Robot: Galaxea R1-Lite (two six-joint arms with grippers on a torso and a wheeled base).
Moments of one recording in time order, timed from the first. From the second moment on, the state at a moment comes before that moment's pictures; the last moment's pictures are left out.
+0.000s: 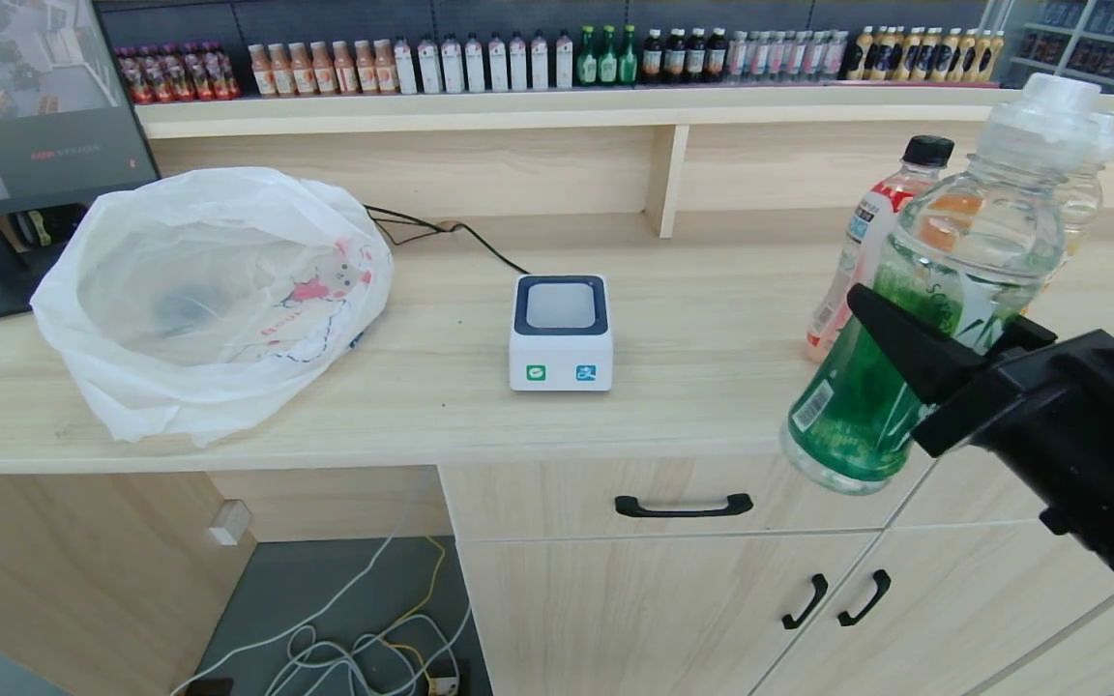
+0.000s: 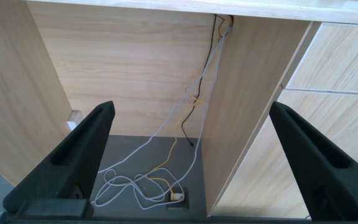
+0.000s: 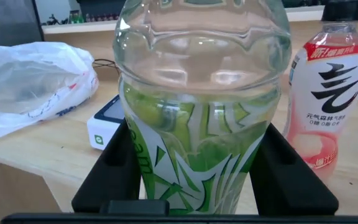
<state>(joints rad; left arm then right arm) 0.00 0.00 0.00 0.00 0.00 0.00 0.62 1.41 -0.37 -1.41 -0.20 -0.07</state>
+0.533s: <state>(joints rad) 0.00 0.00 0.00 0.00 0.00 0.00 0.65 1.32 -0.23 -1.40 -0.06 0.07</state>
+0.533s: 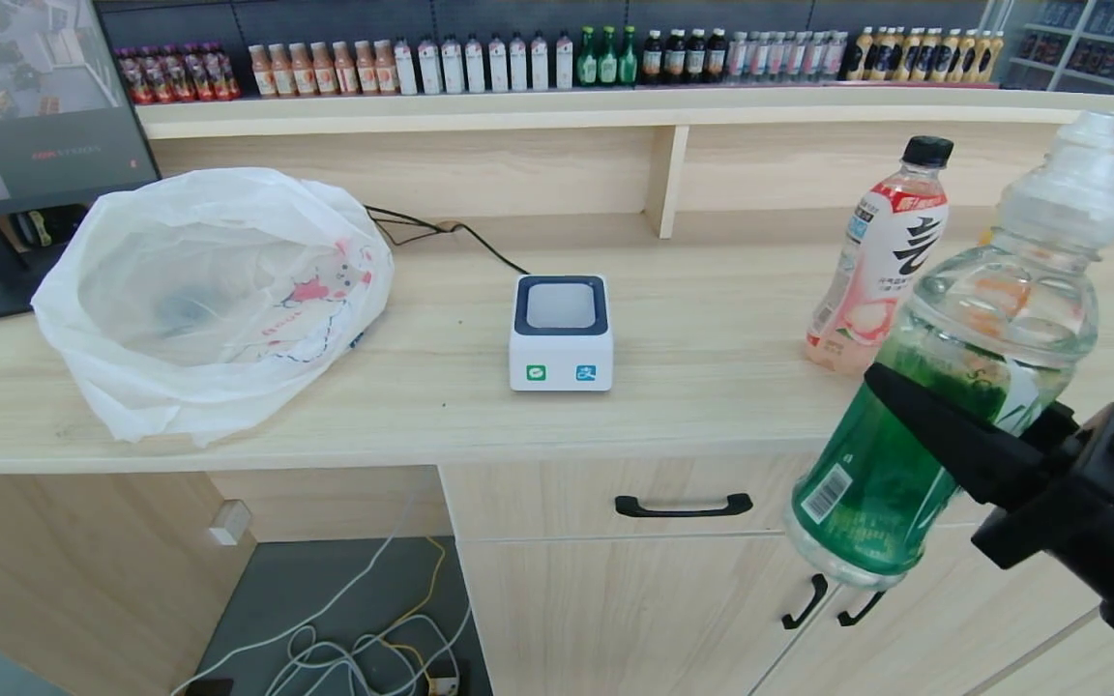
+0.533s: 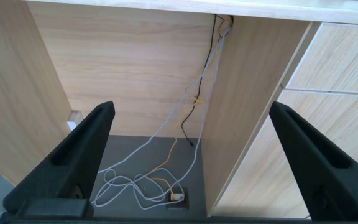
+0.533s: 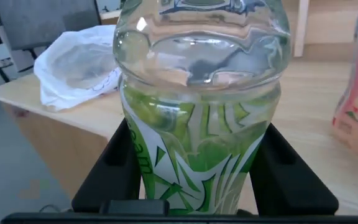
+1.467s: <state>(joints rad) 0.00 0.00 0.00 0.00 0.00 0.00 0.78 1.44 -0.26 -1.54 0.37 0.86</state>
